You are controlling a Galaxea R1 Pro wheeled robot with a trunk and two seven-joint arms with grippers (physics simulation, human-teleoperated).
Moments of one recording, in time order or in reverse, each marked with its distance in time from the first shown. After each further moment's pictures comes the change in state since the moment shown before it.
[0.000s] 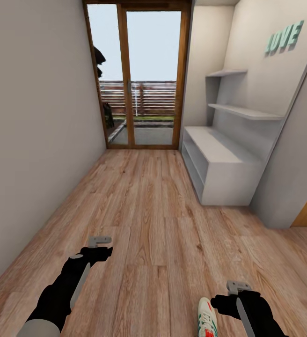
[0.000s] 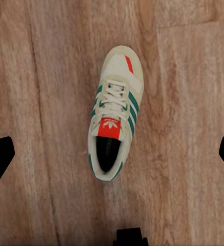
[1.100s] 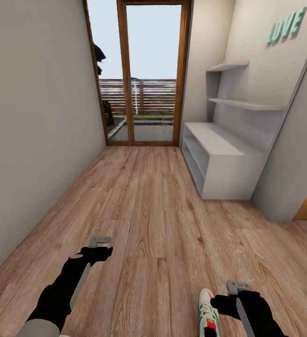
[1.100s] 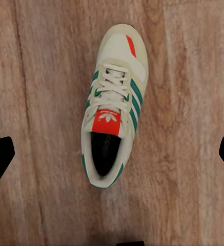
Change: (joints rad) left arm 0.000 0.000 0.000 -0.001 0.000 0.000 -0.002; right arm 0.000 0.002 0.001 0.002 0.000 -0.001 -0.001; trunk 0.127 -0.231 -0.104
